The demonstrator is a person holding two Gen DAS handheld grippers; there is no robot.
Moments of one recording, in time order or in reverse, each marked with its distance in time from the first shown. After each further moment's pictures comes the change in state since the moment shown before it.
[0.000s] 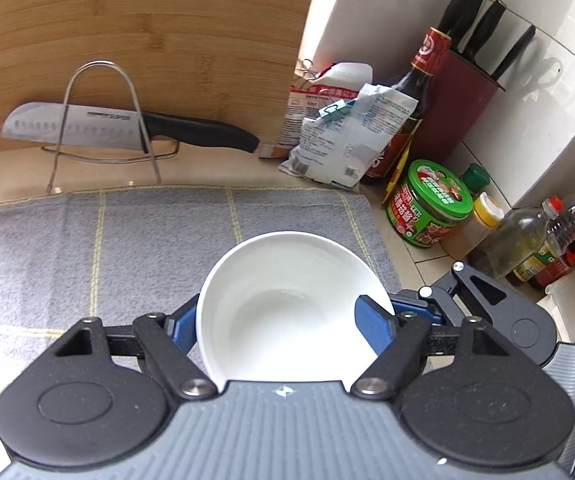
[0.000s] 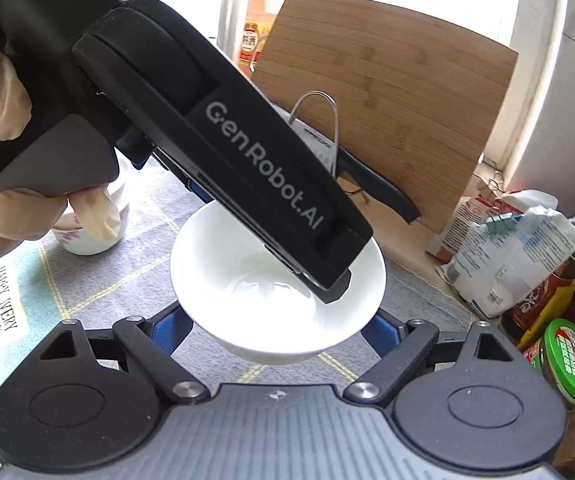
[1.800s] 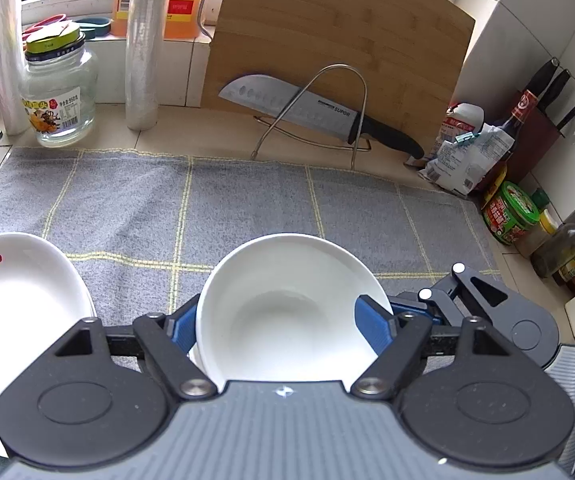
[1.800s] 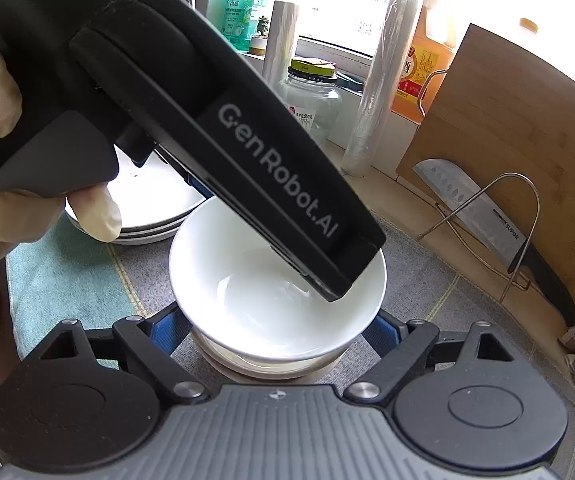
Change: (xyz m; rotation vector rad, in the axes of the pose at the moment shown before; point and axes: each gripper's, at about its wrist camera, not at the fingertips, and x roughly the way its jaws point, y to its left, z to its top) left arm -0.098 0.188 -0.050 -0.102 -0.033 0.082; right arm 0.074 0.179 0.094 -0.084 0.018 0.093
